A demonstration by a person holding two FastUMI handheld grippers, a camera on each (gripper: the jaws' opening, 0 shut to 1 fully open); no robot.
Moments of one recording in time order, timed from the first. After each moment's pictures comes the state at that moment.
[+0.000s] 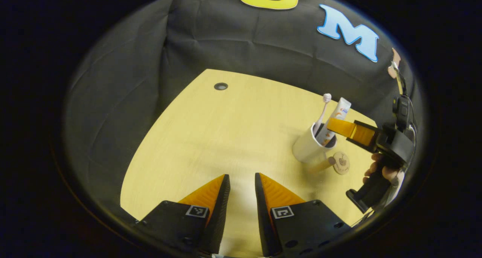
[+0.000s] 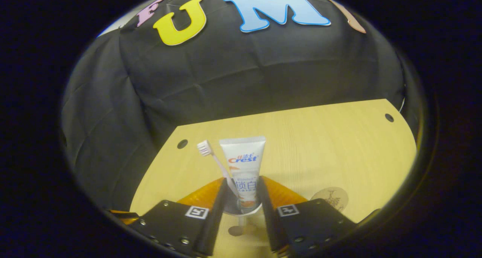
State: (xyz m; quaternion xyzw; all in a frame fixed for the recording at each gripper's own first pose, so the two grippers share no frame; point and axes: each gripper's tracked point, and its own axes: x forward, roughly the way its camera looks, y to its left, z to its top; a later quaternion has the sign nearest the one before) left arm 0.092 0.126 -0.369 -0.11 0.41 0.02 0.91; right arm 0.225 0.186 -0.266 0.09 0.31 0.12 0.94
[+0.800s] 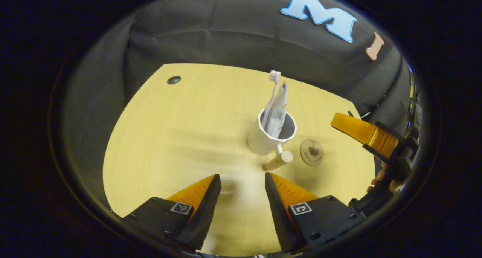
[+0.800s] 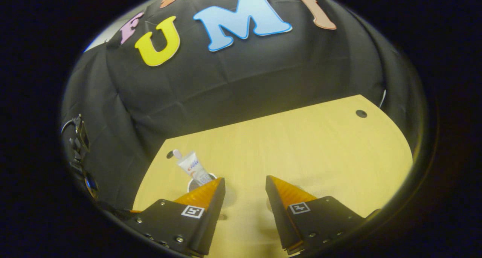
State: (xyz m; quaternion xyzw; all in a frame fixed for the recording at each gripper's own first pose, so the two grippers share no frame) left arm 0.104 0.022 -0.385 -0.08 0.45 -0.08 0.88; right arm 0.190 0.078 -0.241 0.13 0.29 0.05 0.95
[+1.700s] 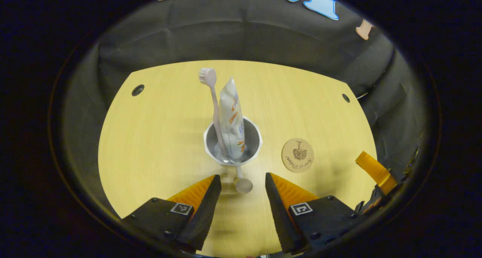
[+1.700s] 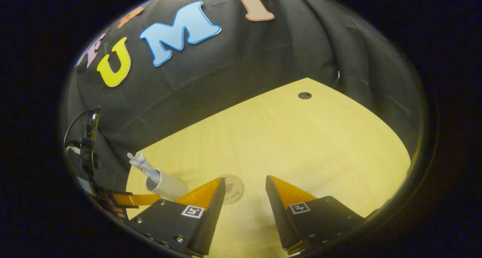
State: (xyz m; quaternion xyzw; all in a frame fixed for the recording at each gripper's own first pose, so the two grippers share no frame) left arm 0.146 -0.046 -0.419 -0.03 0.51 -0.11 0.85; right arm 0.138 -0.048 -0.266 0.19 0.31 -0.07 0.93
